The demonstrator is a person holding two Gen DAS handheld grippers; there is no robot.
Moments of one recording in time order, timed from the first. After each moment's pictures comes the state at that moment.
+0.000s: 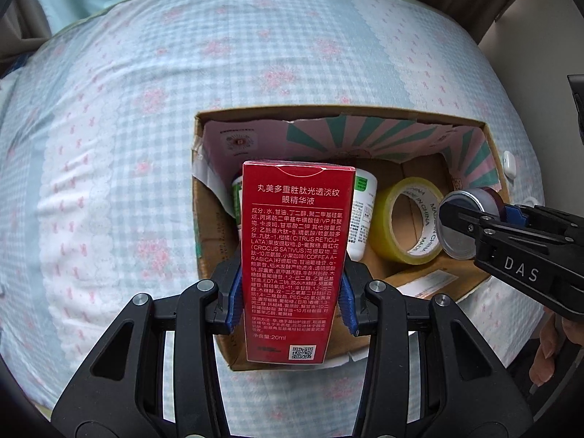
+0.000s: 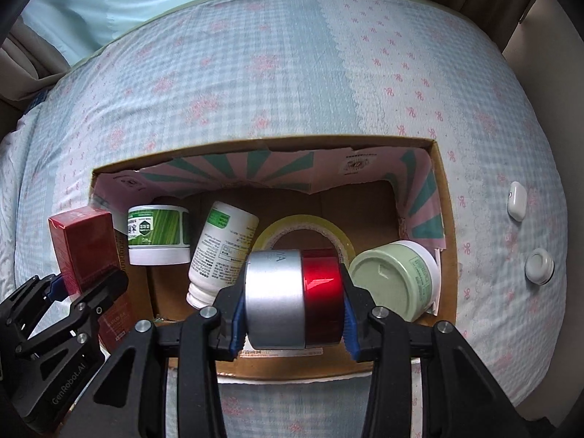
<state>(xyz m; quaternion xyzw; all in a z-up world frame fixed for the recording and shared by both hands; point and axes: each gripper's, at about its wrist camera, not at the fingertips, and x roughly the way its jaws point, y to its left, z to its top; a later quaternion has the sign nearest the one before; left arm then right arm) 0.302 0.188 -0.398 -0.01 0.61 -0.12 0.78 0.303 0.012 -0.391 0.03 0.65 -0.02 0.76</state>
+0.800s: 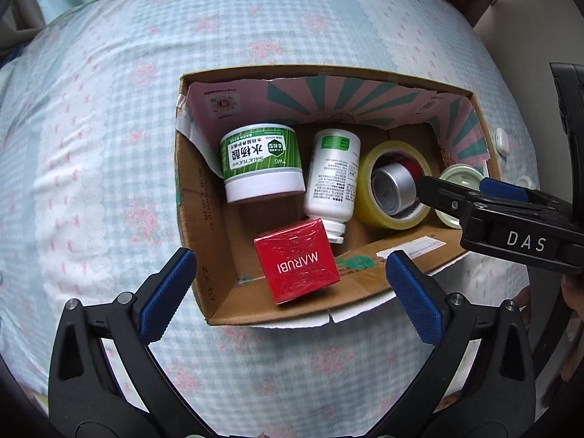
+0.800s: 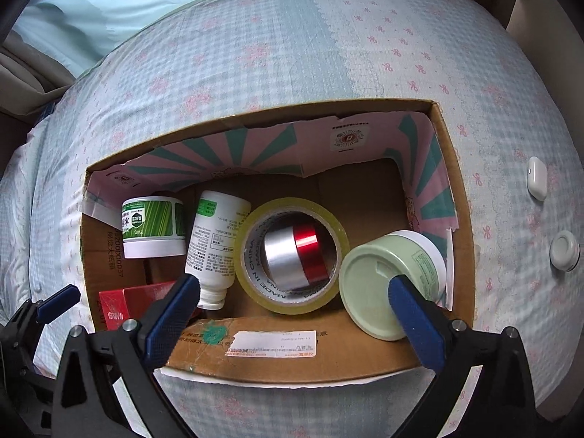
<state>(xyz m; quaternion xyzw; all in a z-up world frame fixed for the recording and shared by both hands) 0.277 0.179 -0.393 0.00 0.64 -0.13 0.76 0.291 -0.009 -0.400 0.08 0.64 0.00 0.76</state>
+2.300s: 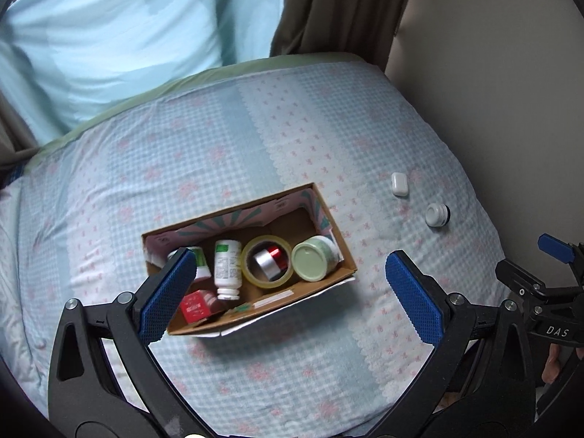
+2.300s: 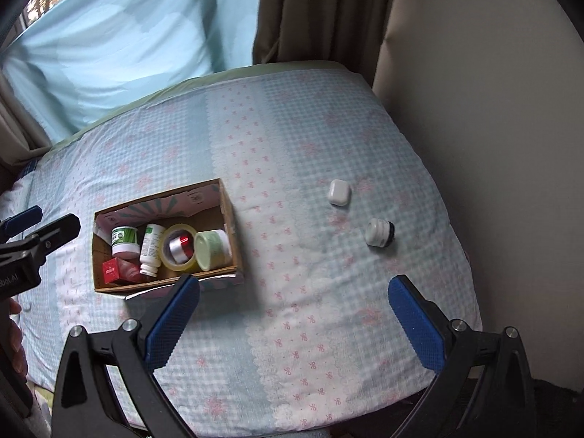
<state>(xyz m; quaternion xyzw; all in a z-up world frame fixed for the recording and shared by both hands) 0.238 0.028 -0.181 0.07 0.51 -0.20 0.83 0.131 -0.177 -0.187 0.08 0.54 -0.15 0.83</state>
